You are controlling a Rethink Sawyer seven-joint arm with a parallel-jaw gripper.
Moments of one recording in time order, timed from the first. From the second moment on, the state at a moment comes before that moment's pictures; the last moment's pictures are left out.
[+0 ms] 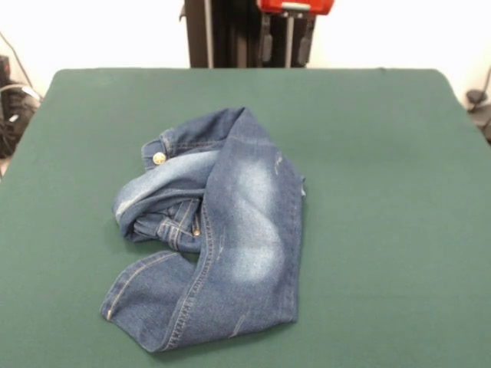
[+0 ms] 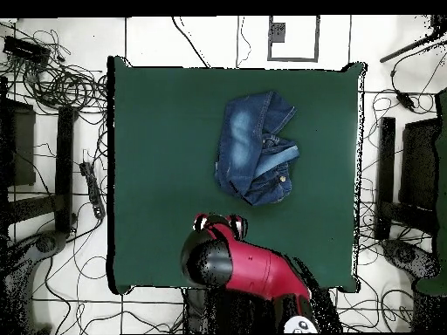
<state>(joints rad) -0.13 -0.84 -0.08 2.09 0.03 0.17 1.57</state>
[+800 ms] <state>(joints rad) -0.27 -0.71 -0.05 1.95 0.00 0.18 1.57</state>
